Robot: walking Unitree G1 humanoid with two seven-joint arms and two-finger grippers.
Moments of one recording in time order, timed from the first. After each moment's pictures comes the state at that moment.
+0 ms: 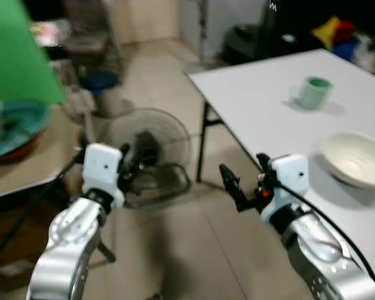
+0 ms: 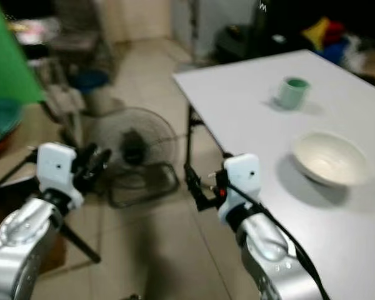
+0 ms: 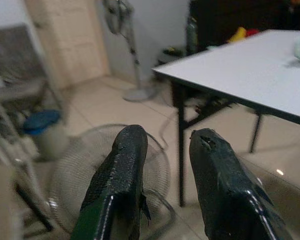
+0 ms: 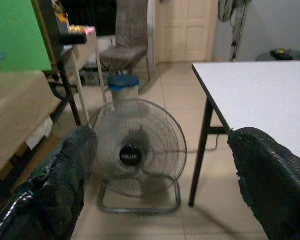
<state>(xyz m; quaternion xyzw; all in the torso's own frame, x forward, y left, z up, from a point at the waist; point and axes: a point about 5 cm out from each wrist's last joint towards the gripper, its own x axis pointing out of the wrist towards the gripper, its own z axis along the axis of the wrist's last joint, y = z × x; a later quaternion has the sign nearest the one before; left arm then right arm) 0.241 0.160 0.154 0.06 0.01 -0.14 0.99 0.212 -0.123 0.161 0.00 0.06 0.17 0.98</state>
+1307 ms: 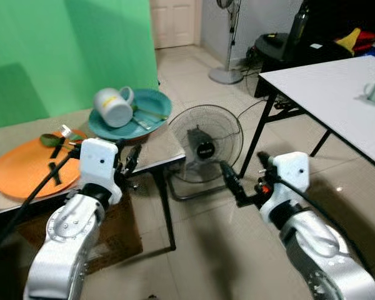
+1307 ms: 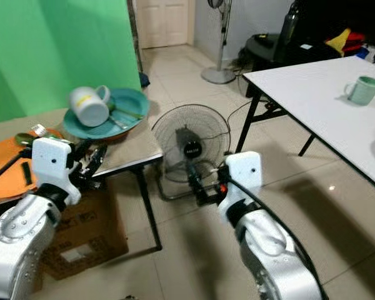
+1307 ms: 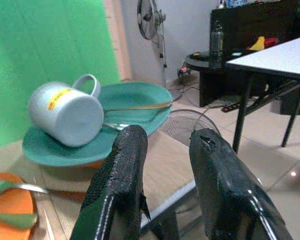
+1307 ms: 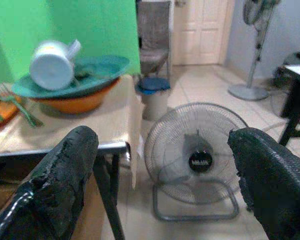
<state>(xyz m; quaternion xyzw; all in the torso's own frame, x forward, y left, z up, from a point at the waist) 0.242 0.155 0.160 0.05 0.01 -0.13 0.99 0.218 -0.126 0.158 0.01 0.06 0.16 0.99</state>
